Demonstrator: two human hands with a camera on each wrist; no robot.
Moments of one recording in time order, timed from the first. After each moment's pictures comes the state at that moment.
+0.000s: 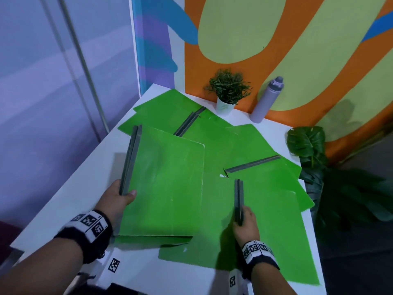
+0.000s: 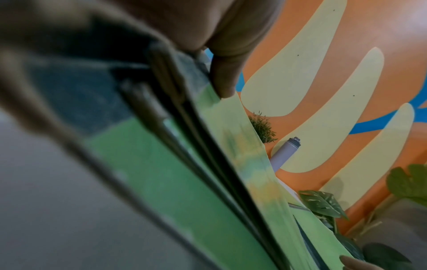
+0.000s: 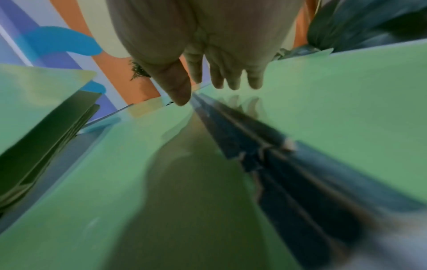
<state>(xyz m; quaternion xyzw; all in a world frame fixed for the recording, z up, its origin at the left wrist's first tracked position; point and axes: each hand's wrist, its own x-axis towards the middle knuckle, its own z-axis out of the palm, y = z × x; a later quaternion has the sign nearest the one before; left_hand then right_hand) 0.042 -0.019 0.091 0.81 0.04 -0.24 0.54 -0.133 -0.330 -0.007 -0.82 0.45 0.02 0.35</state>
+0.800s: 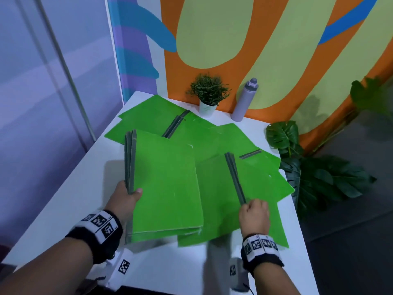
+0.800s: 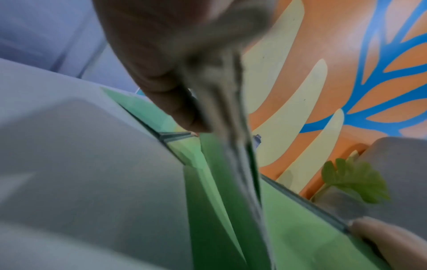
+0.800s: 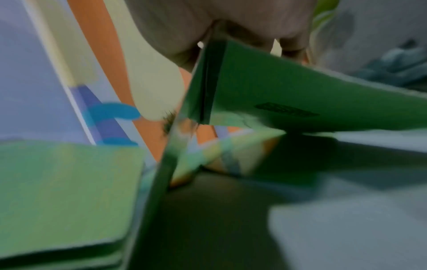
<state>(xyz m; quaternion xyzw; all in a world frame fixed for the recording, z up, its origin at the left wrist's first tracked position) 0.031 -0.039 0.103 0.83 0.00 -0.23 0.50 -0.160 -0.302 0.080 -0.83 0.49 -0.15 0.20</state>
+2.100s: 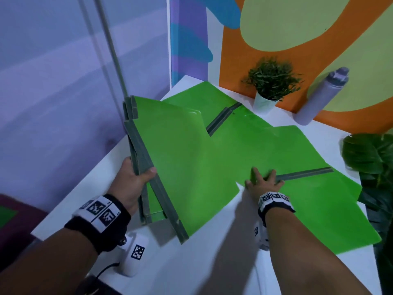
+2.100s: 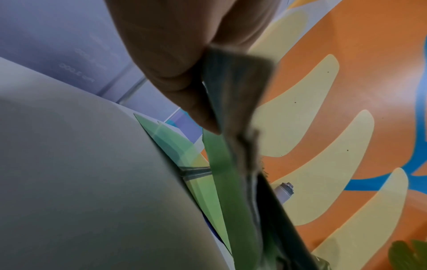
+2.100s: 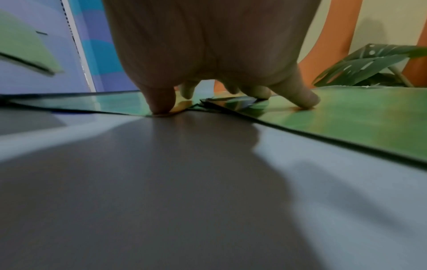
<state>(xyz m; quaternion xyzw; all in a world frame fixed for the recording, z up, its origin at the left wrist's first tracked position) 0.087 -0.041 0.093 0.71 0.09 -0.13 0.69 0.044 -0.403 -0.032 -0.90 0.36 0.17 0.17</state>
